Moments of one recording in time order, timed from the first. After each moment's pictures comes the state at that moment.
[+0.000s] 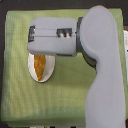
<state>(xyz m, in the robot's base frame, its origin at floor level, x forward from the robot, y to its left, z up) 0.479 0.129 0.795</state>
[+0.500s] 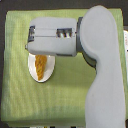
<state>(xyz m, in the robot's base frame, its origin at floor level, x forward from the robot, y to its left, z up) 0.479 0.129 0.795</state>
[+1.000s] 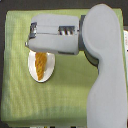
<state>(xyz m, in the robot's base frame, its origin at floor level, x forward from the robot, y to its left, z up) 0.485 0.120 0.807</state>
